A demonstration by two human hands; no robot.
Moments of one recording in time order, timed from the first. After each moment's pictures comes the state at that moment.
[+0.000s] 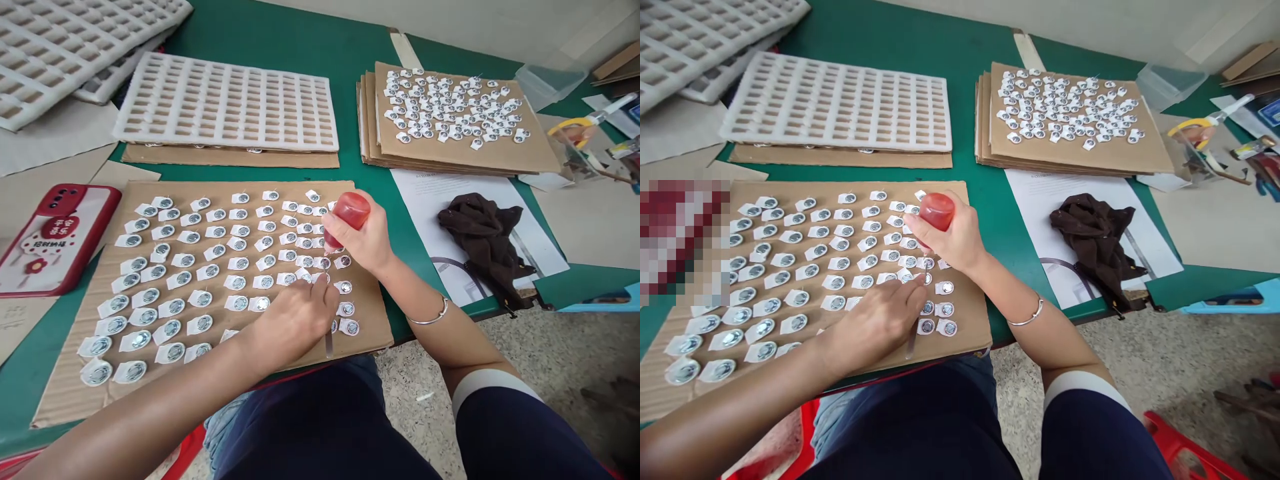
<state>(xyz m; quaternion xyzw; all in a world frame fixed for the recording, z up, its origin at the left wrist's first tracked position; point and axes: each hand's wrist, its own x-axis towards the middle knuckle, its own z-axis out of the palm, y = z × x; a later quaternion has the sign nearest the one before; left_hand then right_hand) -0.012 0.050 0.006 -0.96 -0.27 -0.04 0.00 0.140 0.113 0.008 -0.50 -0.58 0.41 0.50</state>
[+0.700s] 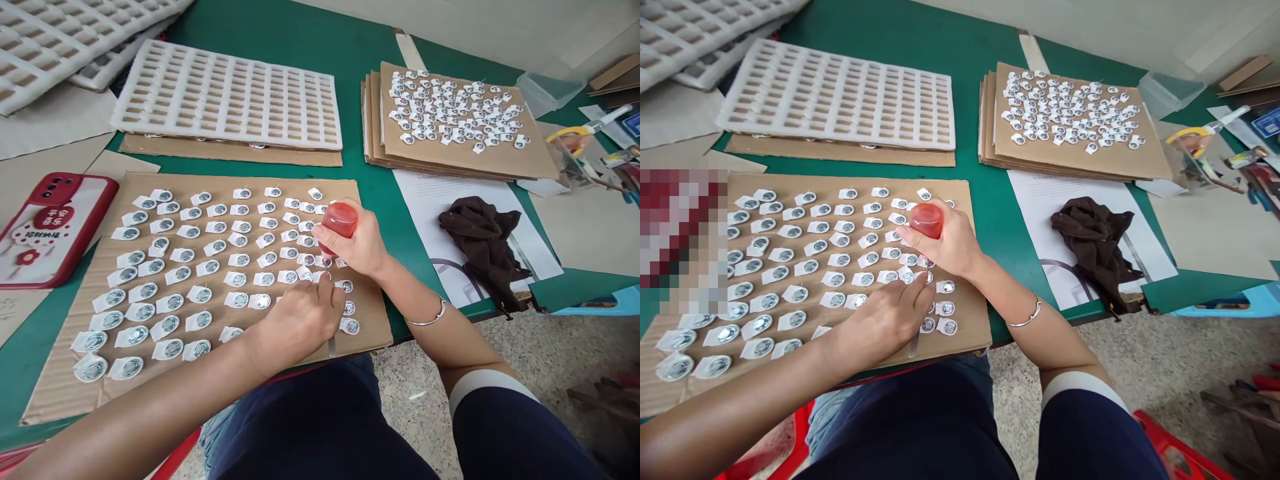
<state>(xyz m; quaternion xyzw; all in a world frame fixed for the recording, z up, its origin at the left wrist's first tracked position) -0.009 0.046 0.000 -0.96 -0.26 -0.03 0.07 0.138 0.115 0.003 -0.49 -0.68 0.33 0.43</state>
